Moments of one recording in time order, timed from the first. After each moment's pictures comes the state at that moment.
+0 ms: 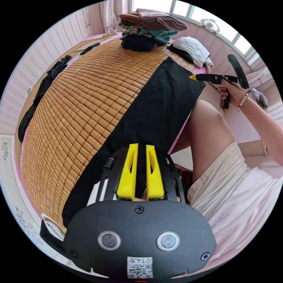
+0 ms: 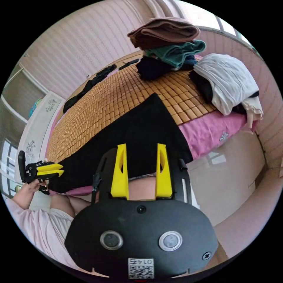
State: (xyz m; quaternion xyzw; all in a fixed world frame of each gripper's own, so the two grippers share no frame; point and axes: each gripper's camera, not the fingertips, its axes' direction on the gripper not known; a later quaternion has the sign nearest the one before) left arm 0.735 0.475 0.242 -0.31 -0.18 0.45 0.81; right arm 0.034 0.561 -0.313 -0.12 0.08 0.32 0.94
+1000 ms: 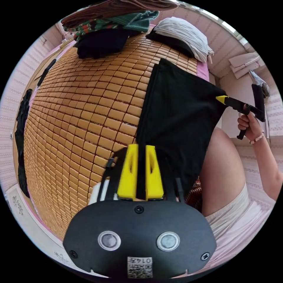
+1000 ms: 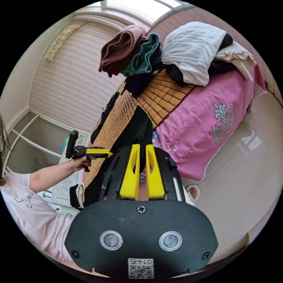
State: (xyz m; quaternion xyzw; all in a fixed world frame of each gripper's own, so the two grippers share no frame) left arm 0.832 0.446 0.411 -0.40 -0.14 0.52 0.74; right arm 0.202 0.760 -0.430 0.04 -0.08 0.44 0.90
